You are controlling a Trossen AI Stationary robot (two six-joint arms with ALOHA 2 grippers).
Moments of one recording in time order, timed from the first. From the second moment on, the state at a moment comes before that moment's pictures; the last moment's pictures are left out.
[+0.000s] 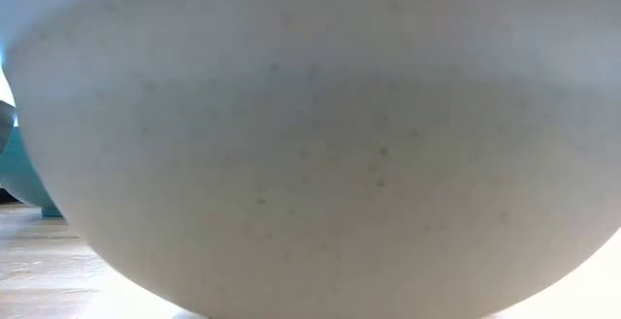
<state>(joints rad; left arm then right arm) -0.41 1.13 0.66 0.12 -0.56 -0.05 -0.19 1.80 1.65 -1.26 -0.16 -0.15</state>
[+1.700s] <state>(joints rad) -0.43 1.19 0.63 0.20 -0.57 0.03 0.20 1.05 0.49 0.10 0.09 0.15</state>
